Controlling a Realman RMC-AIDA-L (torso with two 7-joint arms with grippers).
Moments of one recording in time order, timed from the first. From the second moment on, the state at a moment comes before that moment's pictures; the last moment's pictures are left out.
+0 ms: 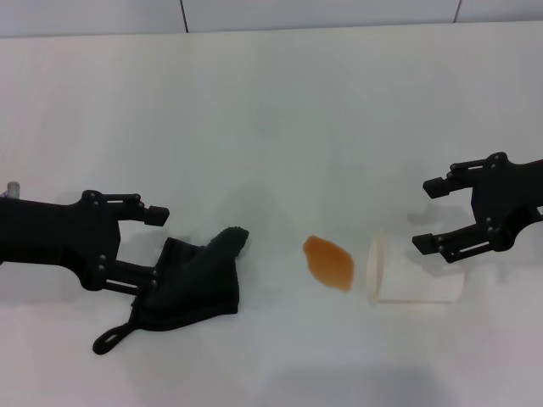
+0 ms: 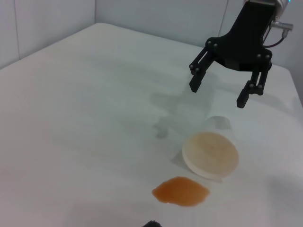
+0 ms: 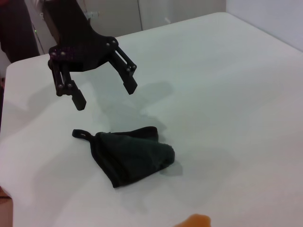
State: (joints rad) left arm -0.47 -2.06 0.78 0.99 2.20 1.82 -1.50; right arm 0.34 2.01 -1.17 -1.39 -2.03 -1.61 1.85
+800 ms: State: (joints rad) left arm -0.48 -2.06 0.78 1.00 2.20 1.82 -1.50; right arm 0.34 2.01 -1.21 -1.39 -2.04 -1.62 1.85
